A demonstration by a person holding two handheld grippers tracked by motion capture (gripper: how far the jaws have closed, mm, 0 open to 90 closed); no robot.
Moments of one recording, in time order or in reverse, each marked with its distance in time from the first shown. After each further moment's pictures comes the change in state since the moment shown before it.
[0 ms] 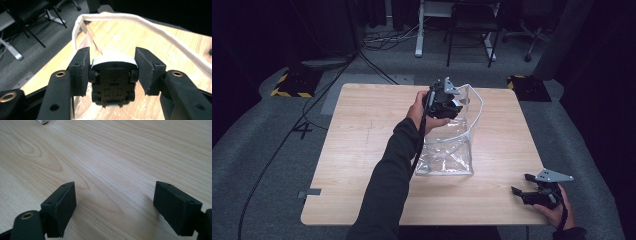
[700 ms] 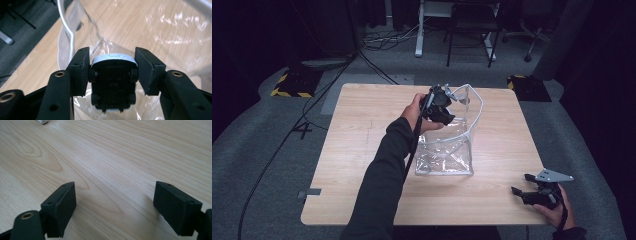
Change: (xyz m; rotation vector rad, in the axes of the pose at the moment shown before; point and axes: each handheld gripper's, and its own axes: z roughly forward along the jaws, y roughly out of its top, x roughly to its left) left arm 0.004 -0.010 0.002 0.193 -0.056 0.041; right arm 0.000 0.000 0.000 0.002 0.002 -0.001
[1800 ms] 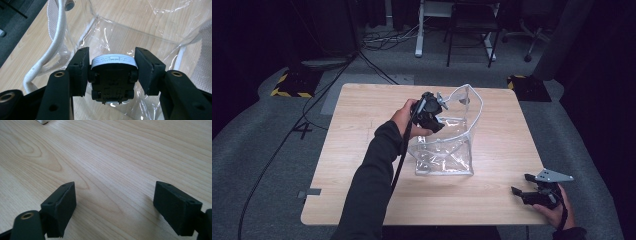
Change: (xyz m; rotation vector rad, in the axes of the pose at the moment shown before) left arm 0.007 -0.025 -0.007 0.105 -0.031 0.065; right arm 0.000 0.000 0.000 -0.001 -0.001 0.005
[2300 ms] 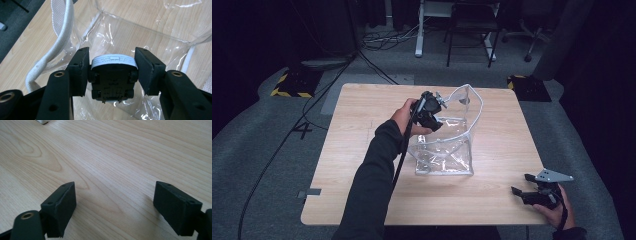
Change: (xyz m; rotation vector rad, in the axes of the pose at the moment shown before) left arm 0.006 0.000 0.011 0.029 0.023 -0.016; right arm 0.000 0.000 0.000 0.000 0.000 0.001
